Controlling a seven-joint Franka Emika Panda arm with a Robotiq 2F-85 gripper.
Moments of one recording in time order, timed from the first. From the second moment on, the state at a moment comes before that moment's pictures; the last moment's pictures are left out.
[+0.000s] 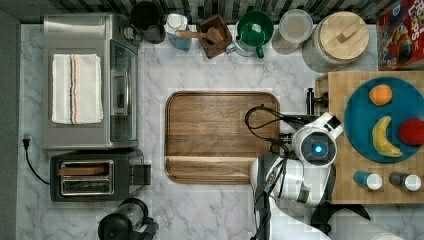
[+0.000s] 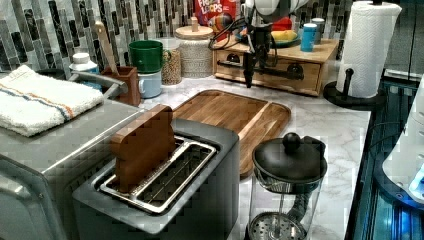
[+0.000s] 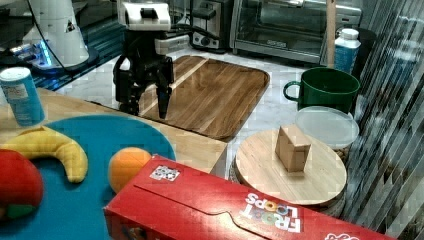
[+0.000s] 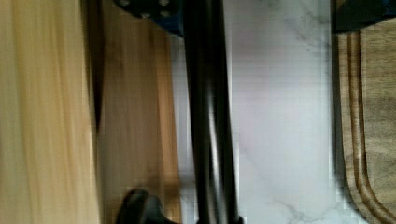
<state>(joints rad) -0.27 0.22 -0.15 -2.38 -0.24 1.13 -0.92</state>
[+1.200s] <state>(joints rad) -0.25 0.22 -0.06 -2.32 -0.19 1.09 -0.88</state>
